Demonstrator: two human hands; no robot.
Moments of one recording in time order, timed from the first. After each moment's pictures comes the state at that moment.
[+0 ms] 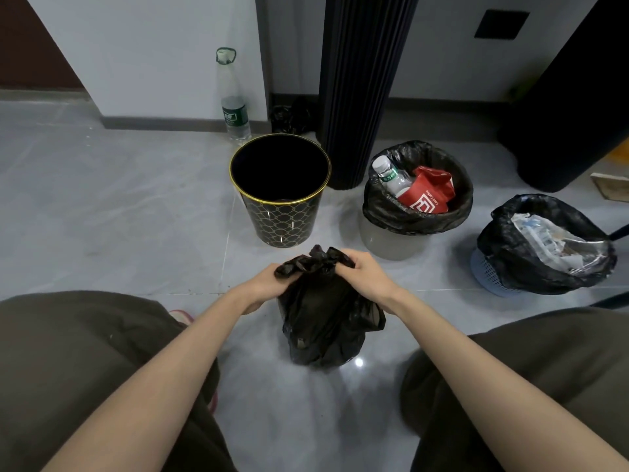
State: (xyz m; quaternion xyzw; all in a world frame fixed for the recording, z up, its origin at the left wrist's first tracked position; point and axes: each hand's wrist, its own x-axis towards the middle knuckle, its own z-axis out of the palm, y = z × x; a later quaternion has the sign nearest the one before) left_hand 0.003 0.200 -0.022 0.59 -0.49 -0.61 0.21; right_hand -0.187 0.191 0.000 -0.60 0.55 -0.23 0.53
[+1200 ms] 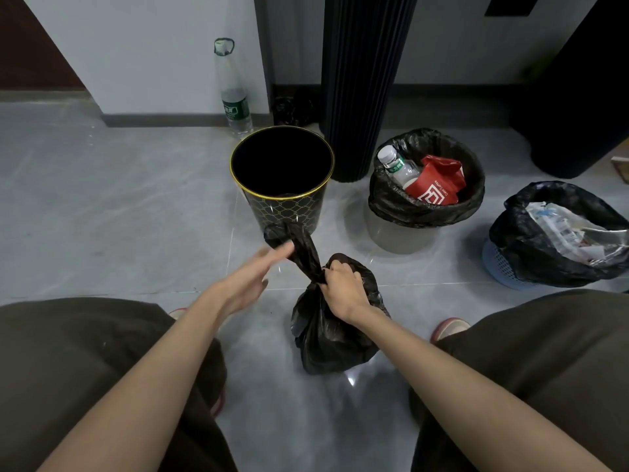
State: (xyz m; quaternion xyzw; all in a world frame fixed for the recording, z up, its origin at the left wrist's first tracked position) left_hand 0.032 0.194 -0.026 0.56 -0.34 -0.71 0.25; right_hand -0.150 0.197 -0.055 -0.76 0.61 -0.01 0.23
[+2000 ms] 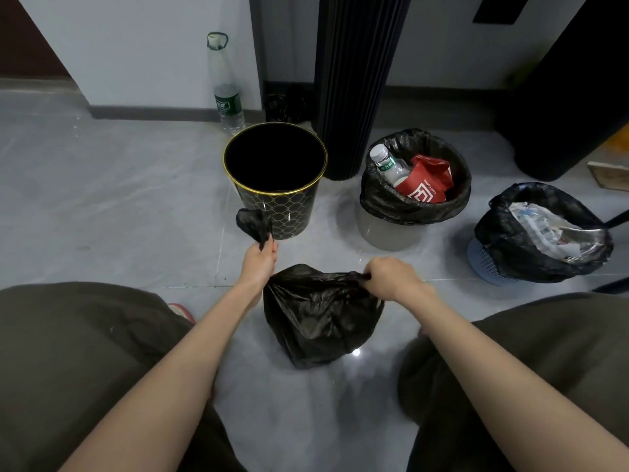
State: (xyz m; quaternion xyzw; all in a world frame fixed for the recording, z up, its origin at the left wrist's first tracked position) left_hand 0.003 0.188 -0.039 0.65 -0.34 -0.54 0.40; right_hand -0.218 0.187 -0.007 -0.70 0.66 0.16 0.22
